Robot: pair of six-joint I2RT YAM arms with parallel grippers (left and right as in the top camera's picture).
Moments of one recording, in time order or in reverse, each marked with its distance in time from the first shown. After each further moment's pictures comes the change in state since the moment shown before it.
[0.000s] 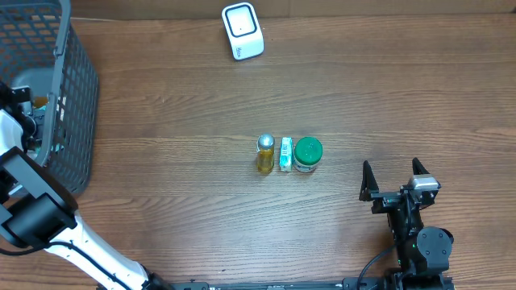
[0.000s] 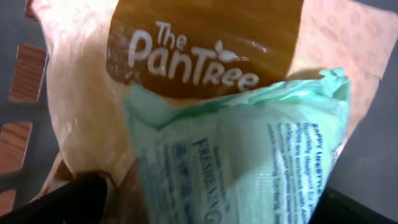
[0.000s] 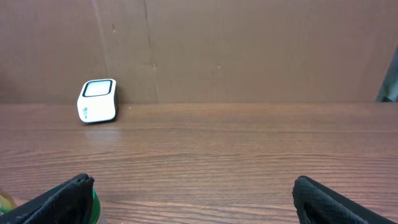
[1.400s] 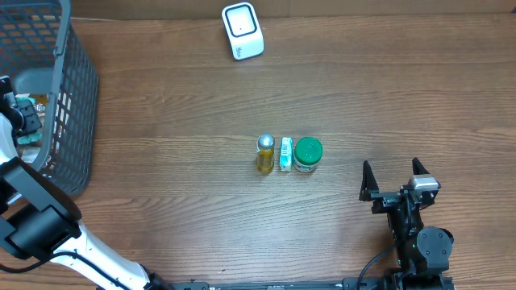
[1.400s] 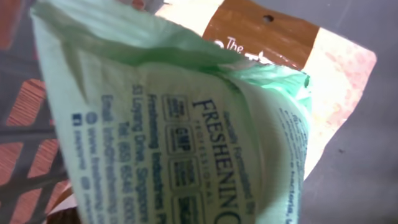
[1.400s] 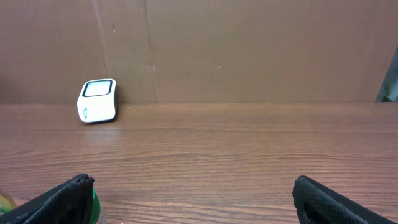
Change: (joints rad) left arm -0.008 -0.122 0.022 -0.089 -0.024 -0.122; right arm 0.000 0.000 0.000 0.000 0.000 0.000
